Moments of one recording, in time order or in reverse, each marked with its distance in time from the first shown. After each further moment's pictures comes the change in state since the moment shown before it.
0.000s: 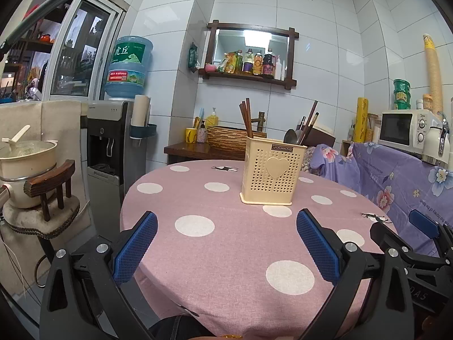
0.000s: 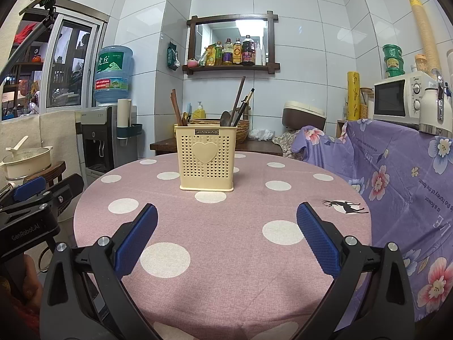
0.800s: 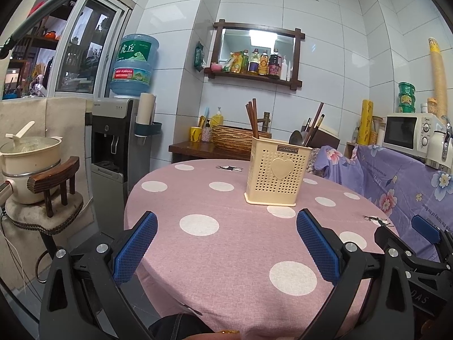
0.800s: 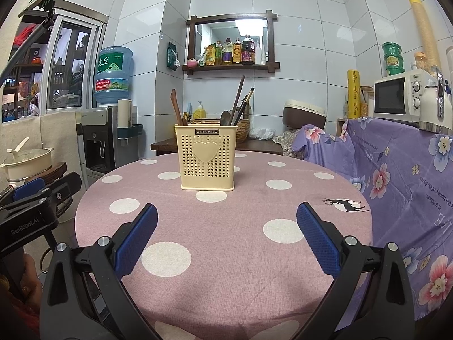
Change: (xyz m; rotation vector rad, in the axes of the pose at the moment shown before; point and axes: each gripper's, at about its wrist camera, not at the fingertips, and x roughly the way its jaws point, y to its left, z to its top) left arm -0.001 0.004 0.001 -0.019 0.003 0.022; right arm -0.001 0.000 -0.001 0.009 0.003 0.006
